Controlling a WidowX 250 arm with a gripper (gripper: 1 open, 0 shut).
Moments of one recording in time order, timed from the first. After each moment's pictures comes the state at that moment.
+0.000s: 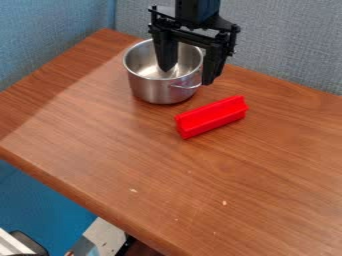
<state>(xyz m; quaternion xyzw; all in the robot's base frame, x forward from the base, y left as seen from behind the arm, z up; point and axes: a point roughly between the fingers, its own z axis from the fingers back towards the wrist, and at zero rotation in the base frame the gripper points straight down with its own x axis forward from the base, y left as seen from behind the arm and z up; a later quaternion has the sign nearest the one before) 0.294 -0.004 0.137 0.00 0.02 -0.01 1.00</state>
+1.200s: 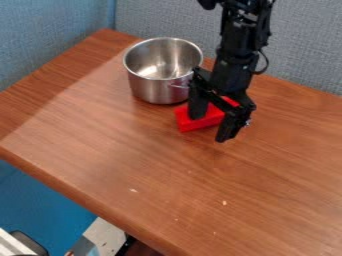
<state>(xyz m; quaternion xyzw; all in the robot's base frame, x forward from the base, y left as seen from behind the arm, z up) 0.319 -0.028 0.044 0.04 0.10 -0.18 0.98</state>
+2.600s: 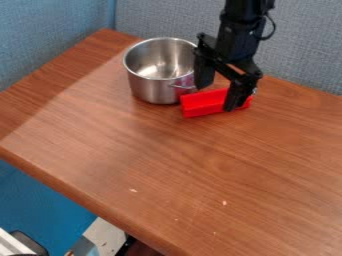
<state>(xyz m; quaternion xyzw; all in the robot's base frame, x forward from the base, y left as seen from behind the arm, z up) 0.339 -0.019 0.075 0.05 0.04 -0.17 0.98</state>
